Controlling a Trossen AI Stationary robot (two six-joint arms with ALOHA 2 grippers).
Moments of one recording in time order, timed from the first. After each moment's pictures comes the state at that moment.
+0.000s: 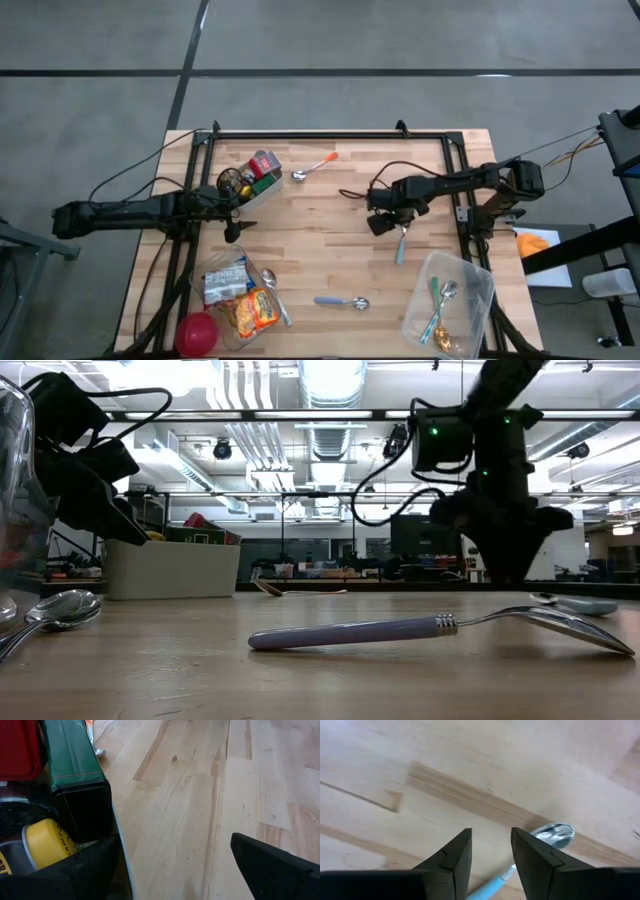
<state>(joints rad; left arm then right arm) 0.18 0.43 0.13 -0.33 -0.04 -0.10 -0.11 1.59 0.88 -0.83 -0.04 1.06</state>
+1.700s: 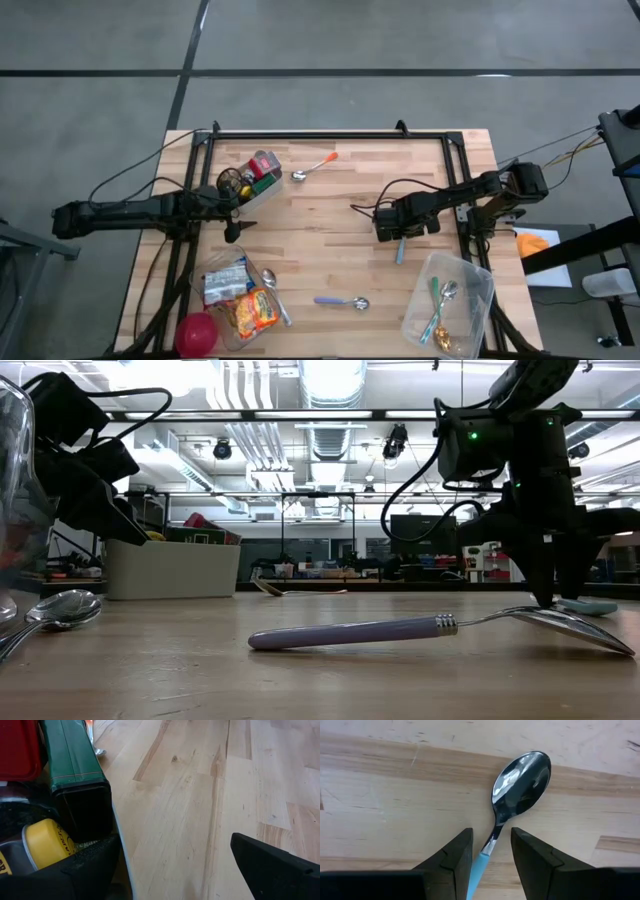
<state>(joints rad) 0.18 0.43 0.13 -0.33 -0.04 -0.10 0.03 1.59 0.78 -0.83 0.00 1.50</state>
